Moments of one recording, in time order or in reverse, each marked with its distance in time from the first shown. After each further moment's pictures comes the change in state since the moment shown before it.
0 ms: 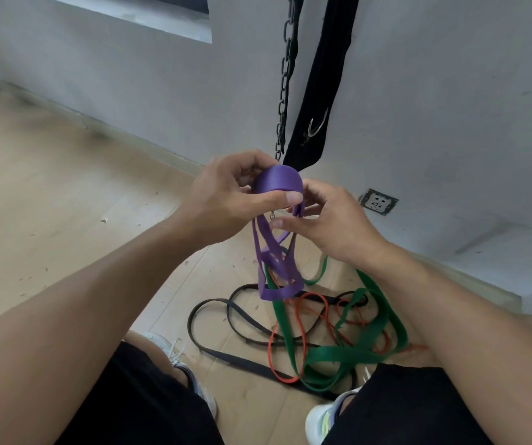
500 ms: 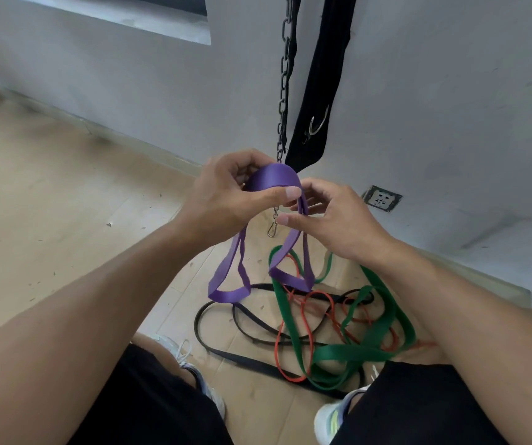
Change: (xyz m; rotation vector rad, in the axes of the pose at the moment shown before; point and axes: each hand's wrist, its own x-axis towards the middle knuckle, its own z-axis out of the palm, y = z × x) left_hand 0.001 -0.001 -0.001 0.034 0.026 -0.001; right_hand -0.001 0.001 -0.002 0.010 0.003 0.022
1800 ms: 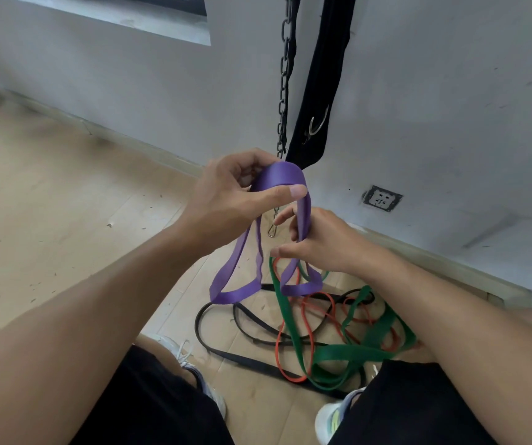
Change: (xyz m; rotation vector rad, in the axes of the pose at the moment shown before) left_hand -0.003 0.005 0.003 -0.092 -0.015 0.021; right_hand 0.003 0.017 0.019 -0.261 -0.204 0.052
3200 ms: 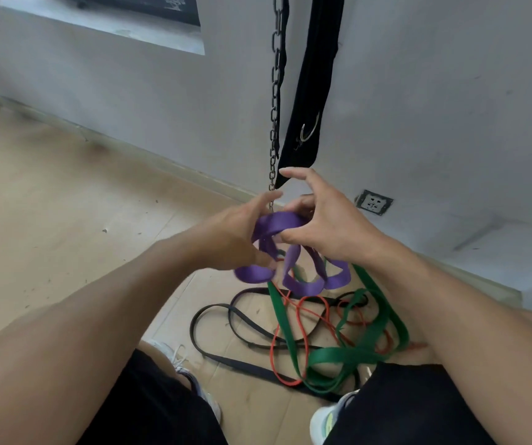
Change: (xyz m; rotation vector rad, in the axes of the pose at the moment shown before) left_hand 0.005 -0.032 0.007 0.584 -0.515 -0.274; right_hand -0.015 -0.020 -0.031 0.201 0.097 -0.030
